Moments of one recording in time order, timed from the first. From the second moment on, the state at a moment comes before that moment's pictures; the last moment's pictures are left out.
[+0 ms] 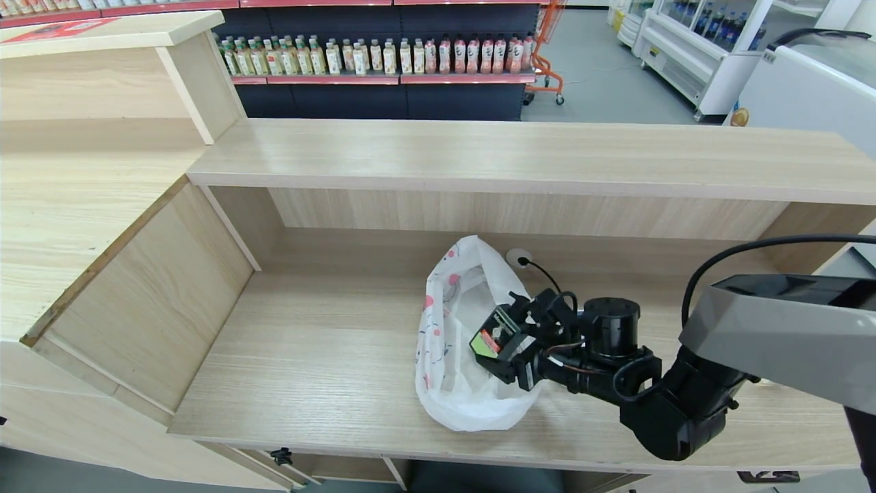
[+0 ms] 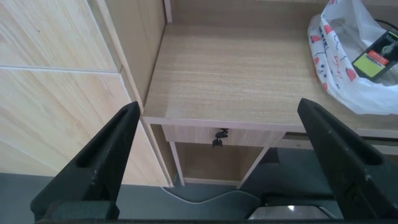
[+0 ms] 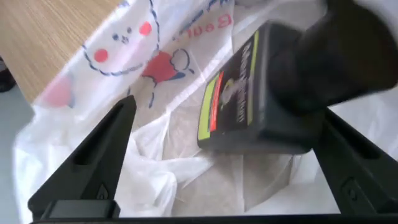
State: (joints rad) left arm 0.00 0.00 0.00 0.00 -0.01 0.00; right arm 0.46 2.26 -0.75 -1.25 0.33 -0.10
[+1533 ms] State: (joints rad) left arm 0.00 0.00 0.00 0.00 -0.01 0.00; right arm 0.21 1.53 -0.48 -0.70 -0.03 -0.12
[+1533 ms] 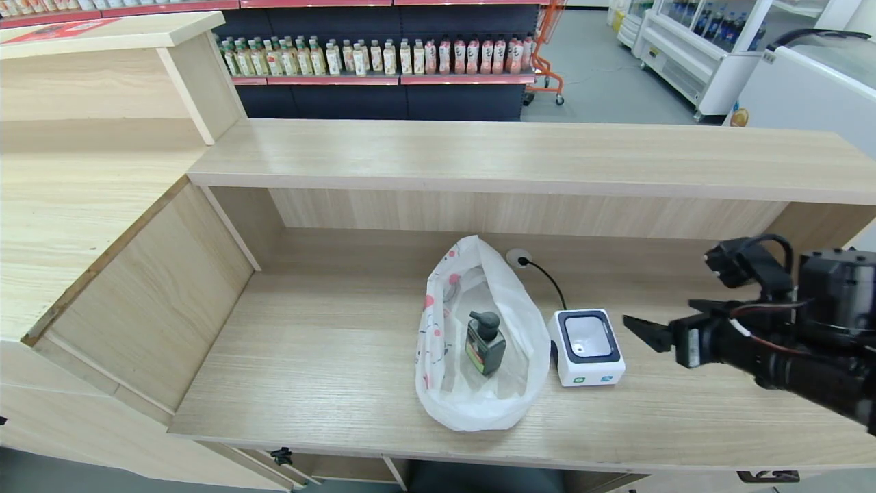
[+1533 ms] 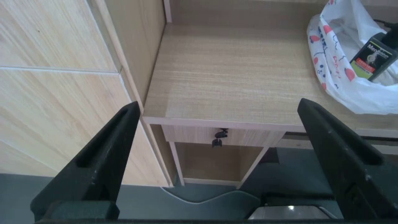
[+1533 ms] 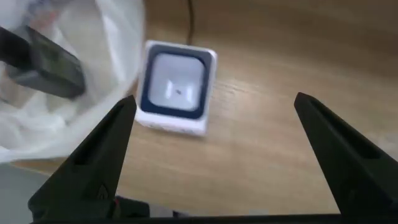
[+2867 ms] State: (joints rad) left arm 0.00 0.00 0.00 0.00 -0.01 -0.01; right arm -0.07 1.19 -0.22 -0.55 -0.04 -0.19
